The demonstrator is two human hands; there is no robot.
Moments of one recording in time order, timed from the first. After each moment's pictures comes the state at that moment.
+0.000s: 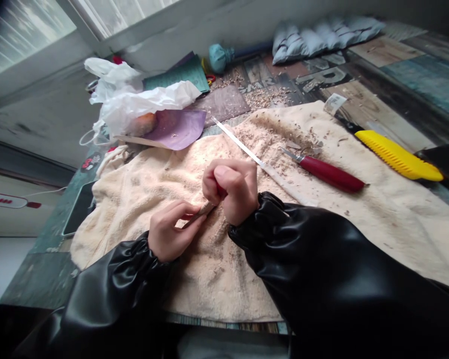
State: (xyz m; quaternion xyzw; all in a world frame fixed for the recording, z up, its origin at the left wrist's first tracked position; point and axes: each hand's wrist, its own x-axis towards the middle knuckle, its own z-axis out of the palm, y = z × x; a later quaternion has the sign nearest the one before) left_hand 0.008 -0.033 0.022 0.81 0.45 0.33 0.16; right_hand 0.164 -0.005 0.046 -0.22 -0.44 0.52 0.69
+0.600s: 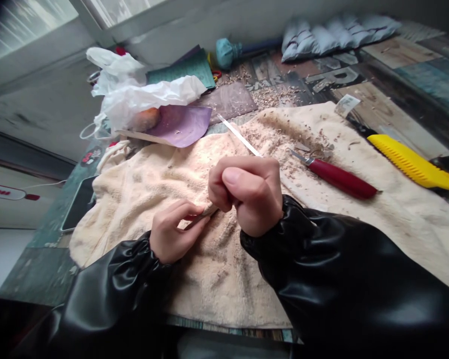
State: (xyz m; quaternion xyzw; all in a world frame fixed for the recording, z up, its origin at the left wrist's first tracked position) left_hand 0.007 -0.033 0.023 0.80 0.45 0.34 0.19; right_hand 0.180 -0.013 0.066 -0.23 -0.52 0.53 0.63
